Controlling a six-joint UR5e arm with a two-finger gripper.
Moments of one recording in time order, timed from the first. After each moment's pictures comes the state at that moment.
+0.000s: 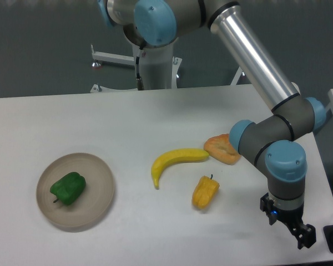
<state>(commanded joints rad) 2.36 -2.55 -0.75 -1.00 1.63 1.46</state>
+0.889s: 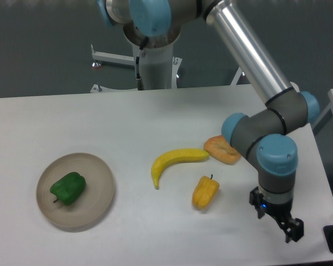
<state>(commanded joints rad) 2.33 -2.37 -1.01 -1.00 1.56 1.34</state>
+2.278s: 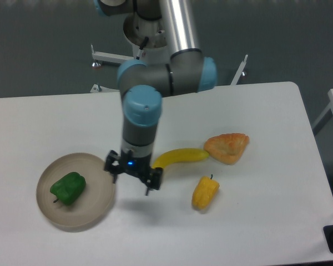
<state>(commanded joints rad) 1.95 -2.05 -1.46 -0.98 1.36 0.47</state>
